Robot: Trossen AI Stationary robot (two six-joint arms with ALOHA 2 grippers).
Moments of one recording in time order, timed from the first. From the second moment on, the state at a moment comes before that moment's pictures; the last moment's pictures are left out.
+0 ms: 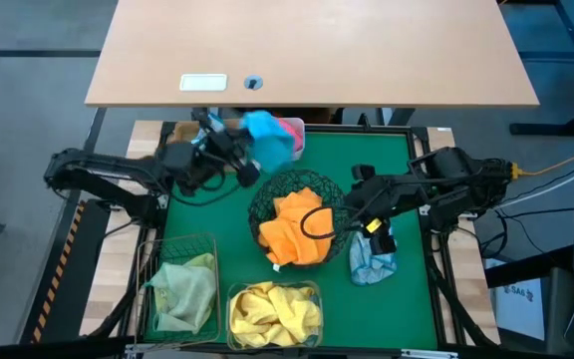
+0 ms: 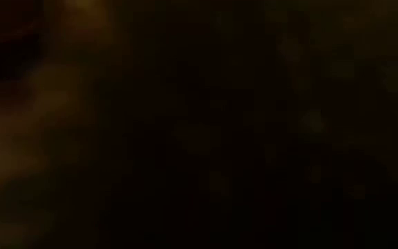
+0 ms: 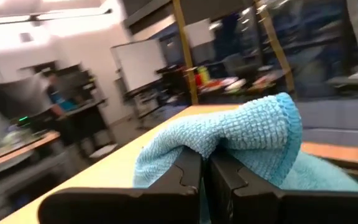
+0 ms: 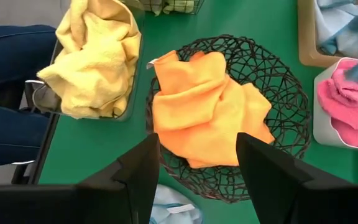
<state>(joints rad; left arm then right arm) -0.08 1.19 1.09 0.20 -0.87 0.35 0.32 1.71 2.31 -1.57 0.10 0.06</state>
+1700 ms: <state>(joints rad) 0.72 1.11 0.62 -0.46 -0.56 -0.26 0.33 1.32 1.22 -1.05 0.03 0.37</state>
